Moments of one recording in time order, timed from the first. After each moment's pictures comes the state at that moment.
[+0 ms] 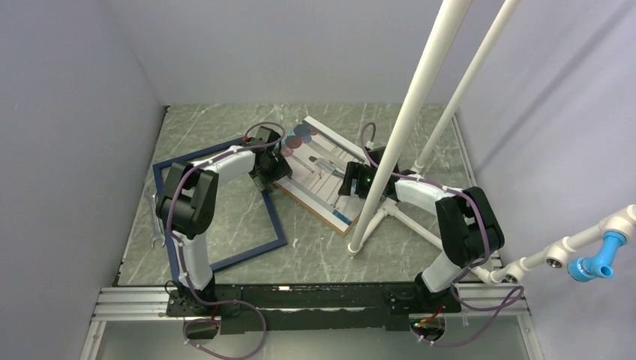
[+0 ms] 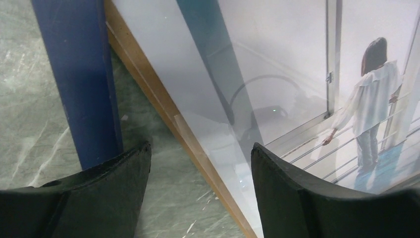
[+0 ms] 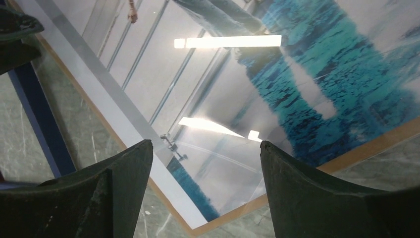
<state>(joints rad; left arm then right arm) -0.40 1.91 1.29 -0.51 -0.02 -0.93 0.38 1.62 0.86 -0.13 -0.22 0.50</state>
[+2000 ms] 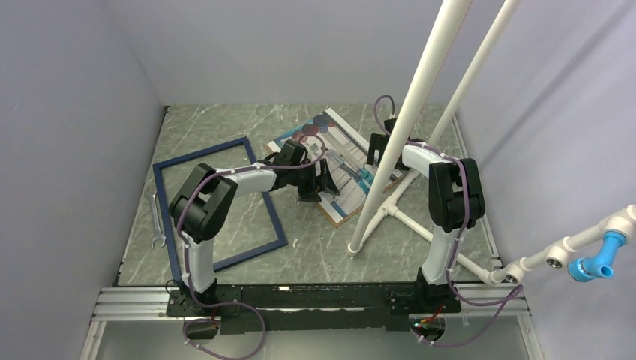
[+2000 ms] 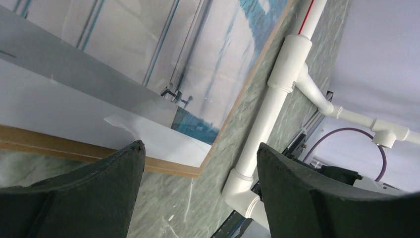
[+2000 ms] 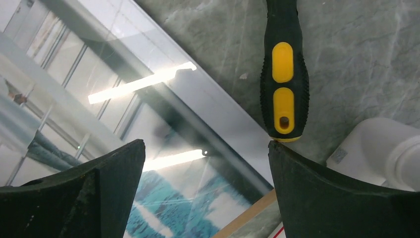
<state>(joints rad) -0.60 1.93 1.18 -0.05 0.52 -0.78 0.17 1.92 1.26 -0.28 0.12 0.30</state>
